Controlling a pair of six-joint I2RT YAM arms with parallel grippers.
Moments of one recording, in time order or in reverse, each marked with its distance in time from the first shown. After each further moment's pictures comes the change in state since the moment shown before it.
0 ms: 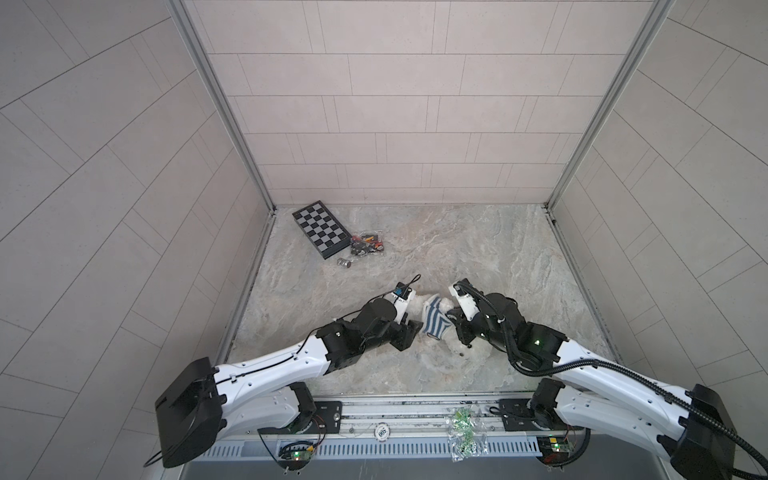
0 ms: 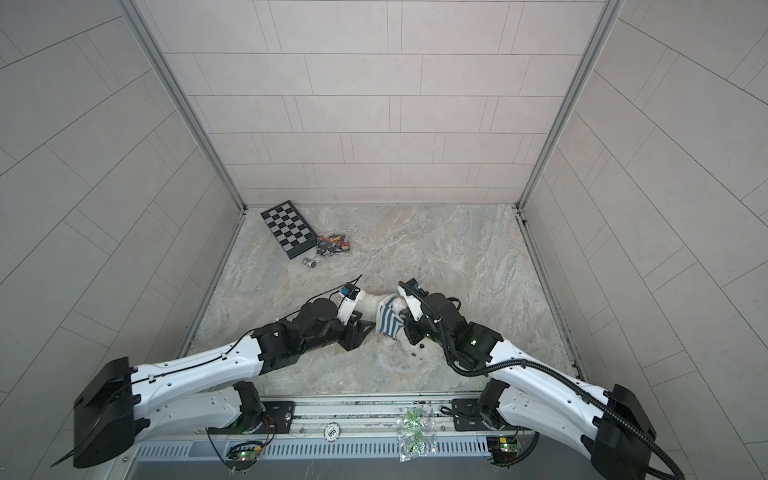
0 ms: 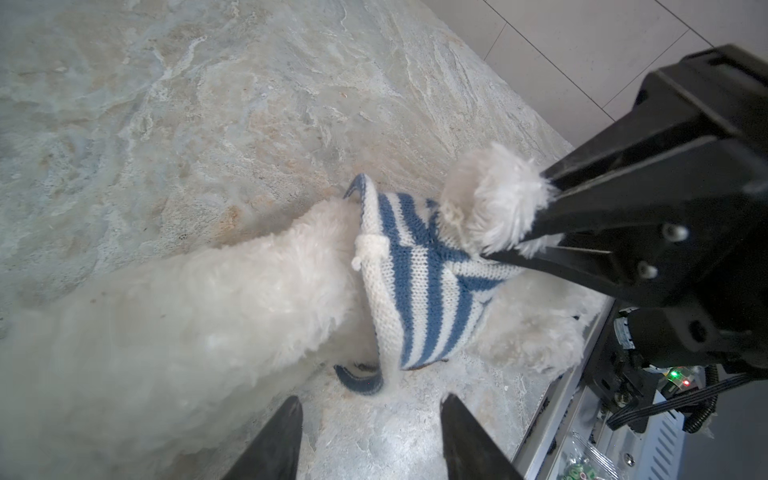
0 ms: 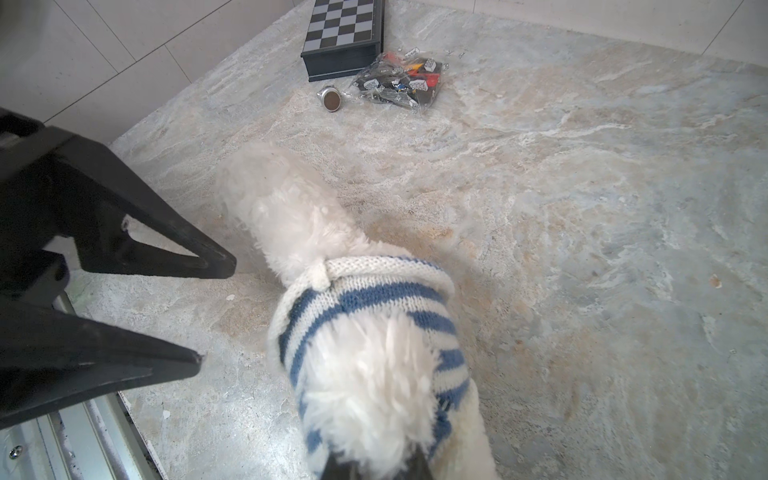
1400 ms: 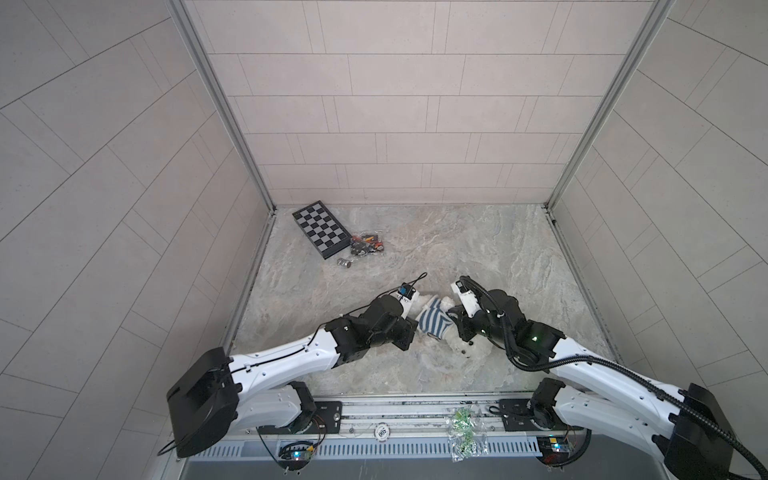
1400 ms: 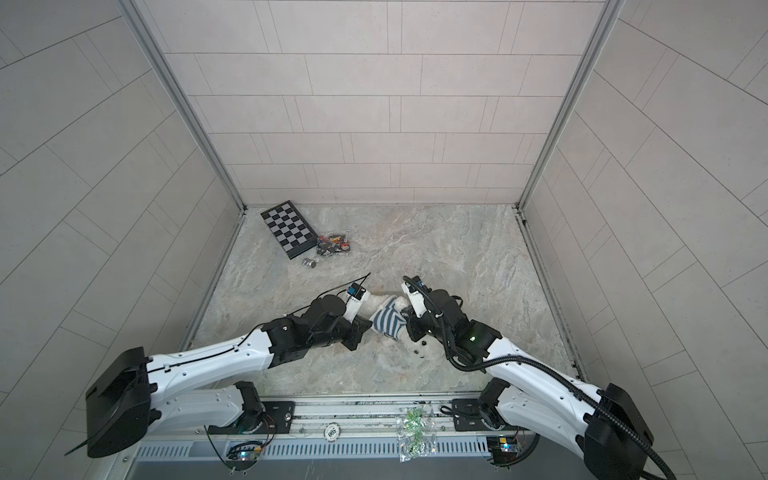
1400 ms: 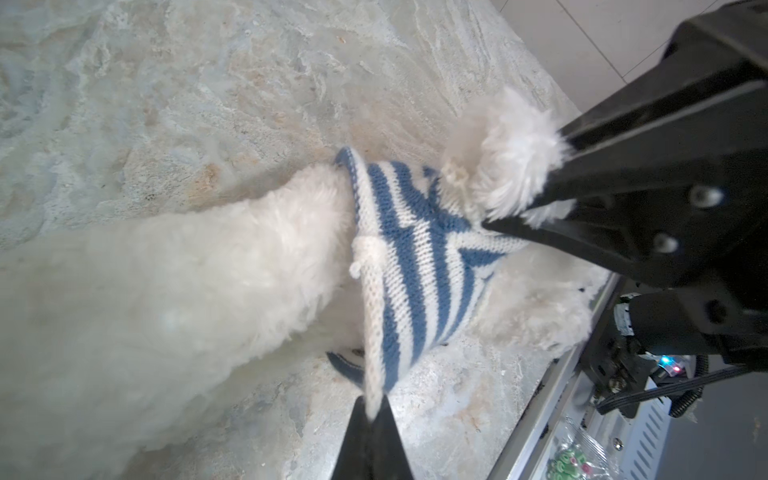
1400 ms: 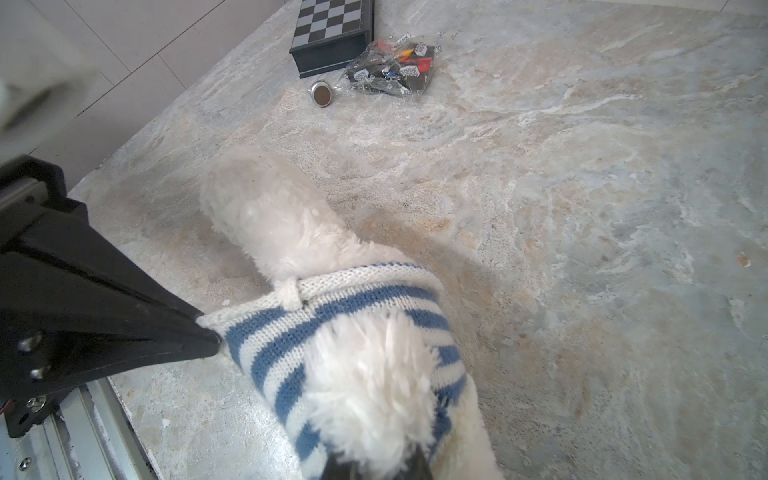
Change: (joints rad) left arm 0.026 0.094 0.050 -0.056 0.069 -0.038; right arm -0.083 0.037 -0.026 0.051 -0.078 0.019
